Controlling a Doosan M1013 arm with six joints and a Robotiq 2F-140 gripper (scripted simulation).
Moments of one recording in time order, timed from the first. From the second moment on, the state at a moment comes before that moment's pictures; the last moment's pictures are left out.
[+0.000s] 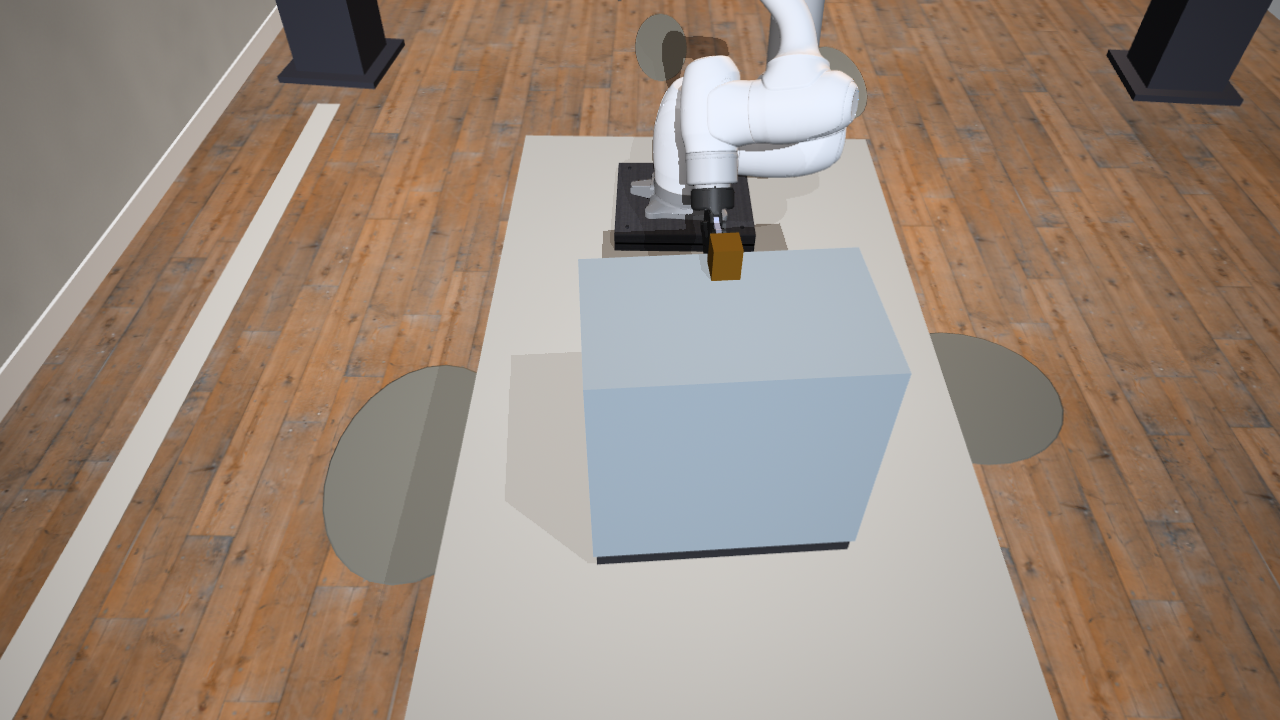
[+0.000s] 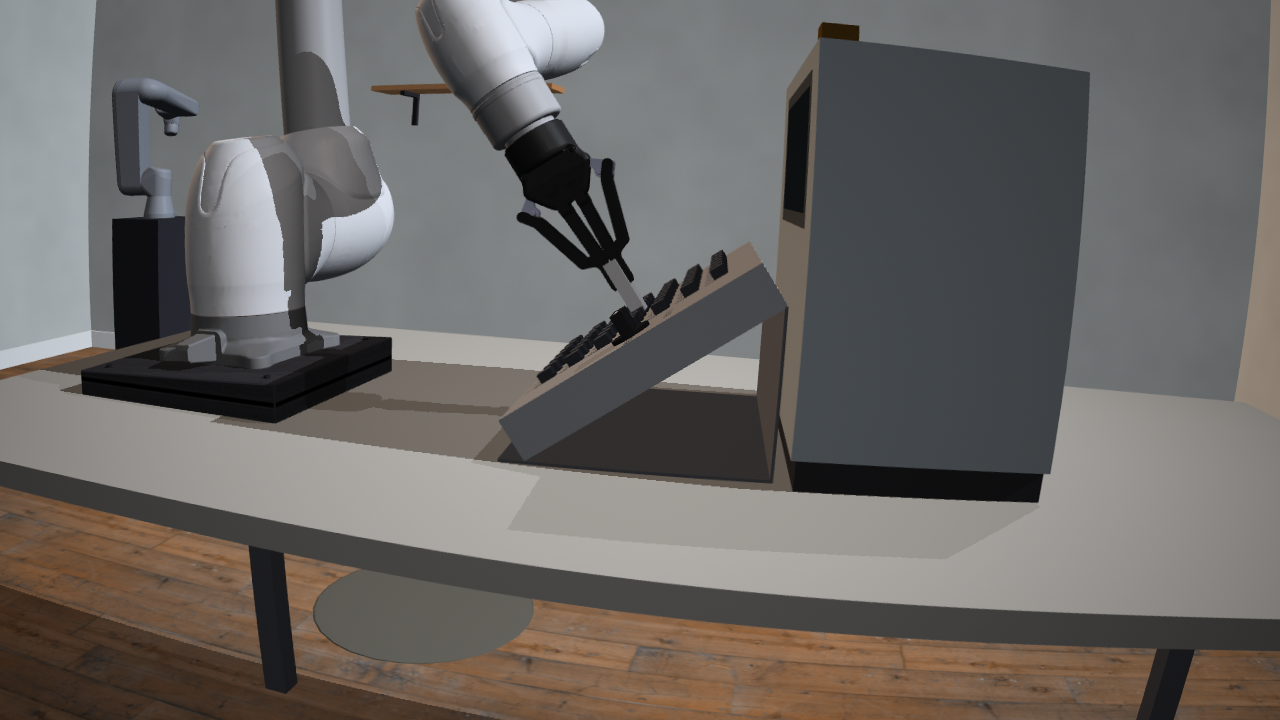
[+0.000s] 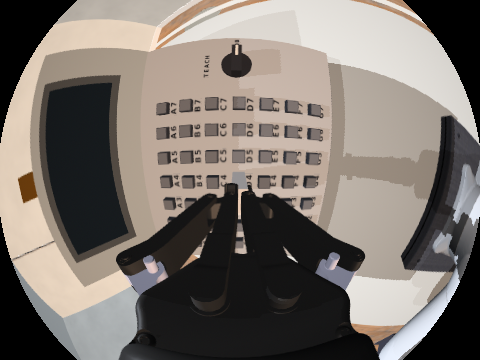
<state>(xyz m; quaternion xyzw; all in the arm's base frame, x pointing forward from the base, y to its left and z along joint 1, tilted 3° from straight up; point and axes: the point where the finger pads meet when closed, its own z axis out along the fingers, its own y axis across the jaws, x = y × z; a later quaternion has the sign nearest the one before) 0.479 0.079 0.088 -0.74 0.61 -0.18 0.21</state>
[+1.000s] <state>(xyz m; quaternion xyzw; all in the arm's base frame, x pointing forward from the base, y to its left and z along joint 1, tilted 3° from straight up) 0.475 0.078 0.095 -0.74 0.61 -0.18 0.21</state>
